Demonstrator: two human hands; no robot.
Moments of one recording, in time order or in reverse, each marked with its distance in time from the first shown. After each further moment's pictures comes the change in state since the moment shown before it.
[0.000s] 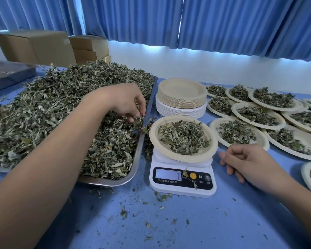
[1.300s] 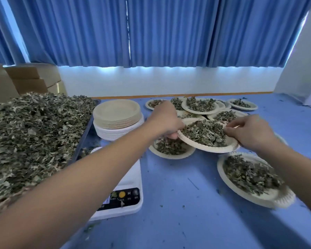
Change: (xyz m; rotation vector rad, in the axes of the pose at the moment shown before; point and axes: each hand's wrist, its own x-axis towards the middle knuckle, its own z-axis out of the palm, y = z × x) left_hand 0.063 0.256 0.101 -0.367 0.100 0.168; right_hand 0.000 0.051 -0.177 -0.267 0.586 0.185
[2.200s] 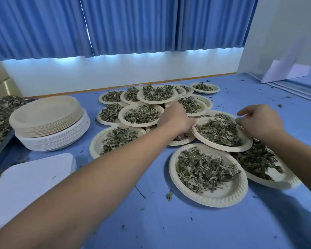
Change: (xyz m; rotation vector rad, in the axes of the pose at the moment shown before) left_hand 0.077 0.073 0.161 0.070 -0.043 0.106; right_hand 0.049 0.143 -0.067 -0.274 0.169 0.178
